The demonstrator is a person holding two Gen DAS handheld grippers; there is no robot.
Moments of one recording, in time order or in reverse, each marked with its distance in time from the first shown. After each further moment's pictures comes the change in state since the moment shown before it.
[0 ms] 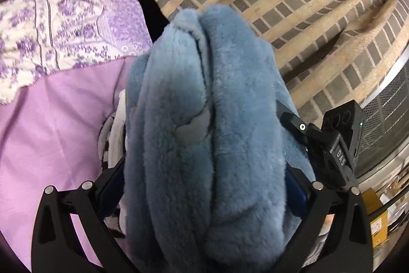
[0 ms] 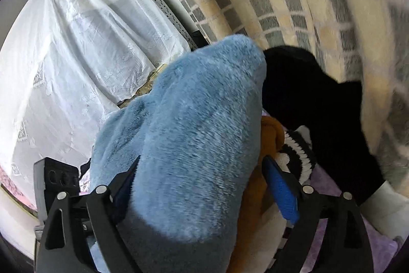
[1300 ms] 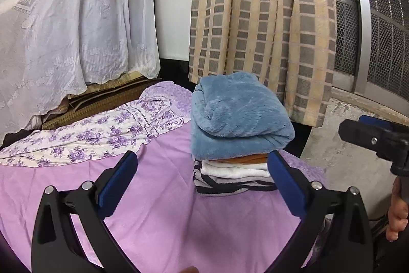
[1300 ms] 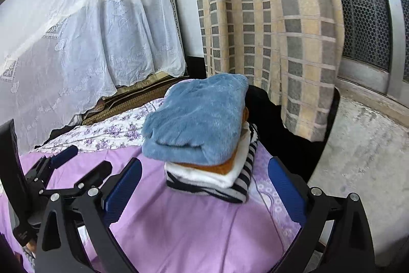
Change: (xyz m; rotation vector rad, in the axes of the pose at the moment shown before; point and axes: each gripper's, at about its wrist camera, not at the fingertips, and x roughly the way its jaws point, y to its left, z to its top) left arm -0.169 -0.109 -0.155 0.460 -0.412 0.540; right arm -0.209 0.140 -0.145 -0.275 -0.167 -0.306
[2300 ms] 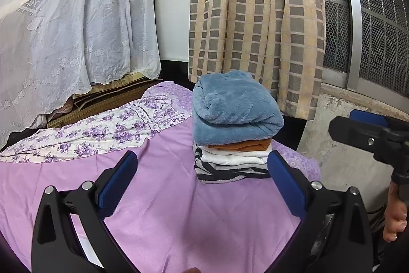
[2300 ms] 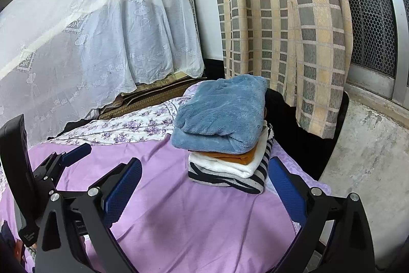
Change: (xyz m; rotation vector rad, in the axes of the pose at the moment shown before) left arm -0.036 0.000 -0.016 0.010 -0.005 -0.007; right arm -0.025 0.031 -0.015 -0.043 -0.018 0.071
